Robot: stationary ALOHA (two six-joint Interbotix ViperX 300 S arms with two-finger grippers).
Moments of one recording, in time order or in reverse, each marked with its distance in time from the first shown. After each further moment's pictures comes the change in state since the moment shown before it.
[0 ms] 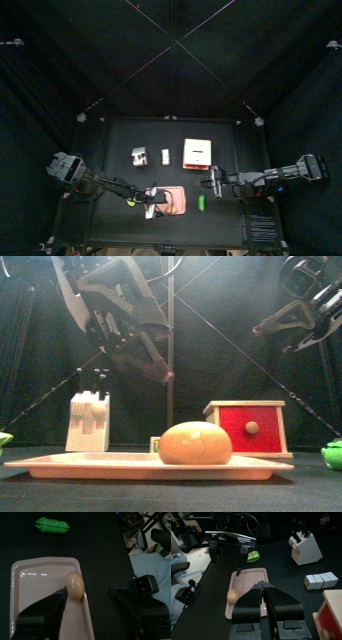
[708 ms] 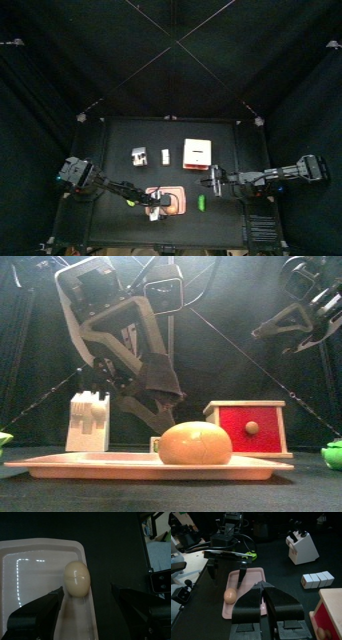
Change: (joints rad) left arm 0.023 0.147 -0.067 -0.034 0.043 0.000; right arm -0.020 0.000 0.003 -0.008 0.000 -0.002
